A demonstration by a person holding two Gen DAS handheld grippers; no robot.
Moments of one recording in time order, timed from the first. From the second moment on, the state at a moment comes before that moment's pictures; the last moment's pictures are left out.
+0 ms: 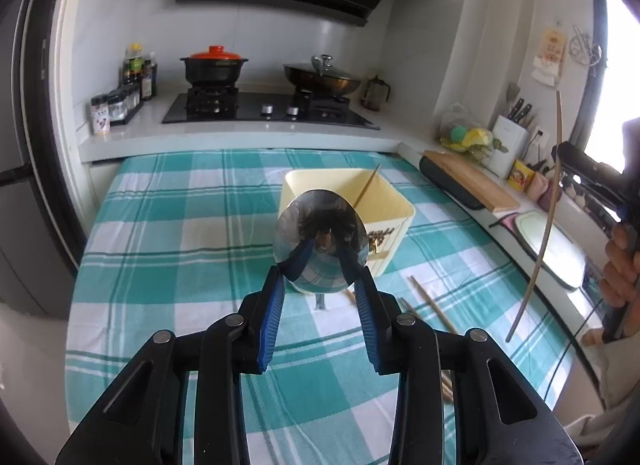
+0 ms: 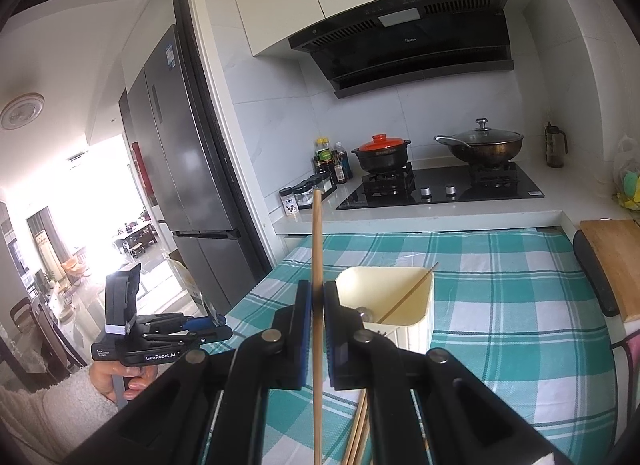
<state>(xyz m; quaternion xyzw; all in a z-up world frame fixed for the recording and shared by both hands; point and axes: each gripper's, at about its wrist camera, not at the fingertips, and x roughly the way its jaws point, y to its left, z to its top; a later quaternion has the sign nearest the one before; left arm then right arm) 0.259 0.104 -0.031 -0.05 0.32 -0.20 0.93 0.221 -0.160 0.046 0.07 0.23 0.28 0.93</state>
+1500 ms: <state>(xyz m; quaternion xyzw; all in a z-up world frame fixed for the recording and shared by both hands) 0.447 0.039 -0.067 -0.09 0.44 -0.17 0.88 0.452 -0.126 -0.055 0.05 0.40 0.22 0.89</state>
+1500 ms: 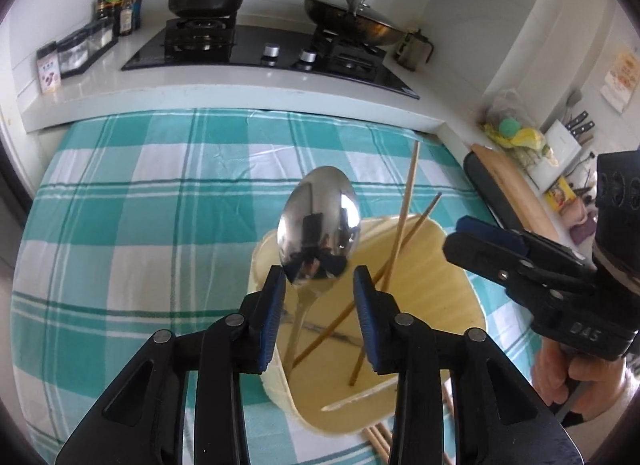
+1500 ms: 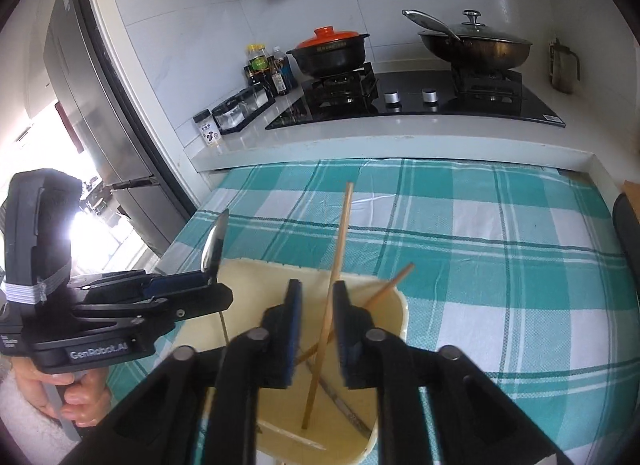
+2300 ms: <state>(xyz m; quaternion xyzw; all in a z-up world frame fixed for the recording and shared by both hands) 0.248 0.014 -0.195 0.05 0.47 -0.01 0.88 0.227 -0.254 -0.193 -0.04 0.46 -0.01 0.89</state>
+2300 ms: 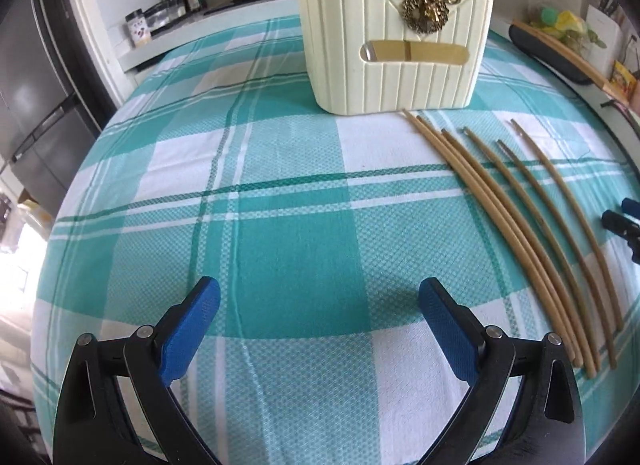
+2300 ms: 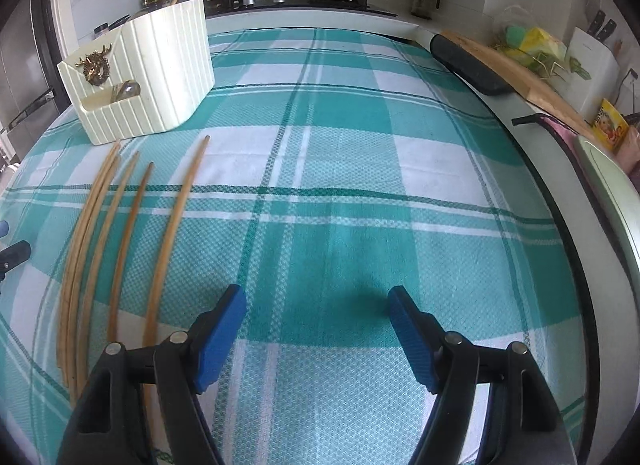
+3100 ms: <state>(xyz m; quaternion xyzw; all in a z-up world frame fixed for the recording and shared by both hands) 0.250 0.018 -0.201 0.00 0.46 -0.01 0.89 0.228 -0.259 -0.198 -0.02 0.45 -0.02 0.89</state>
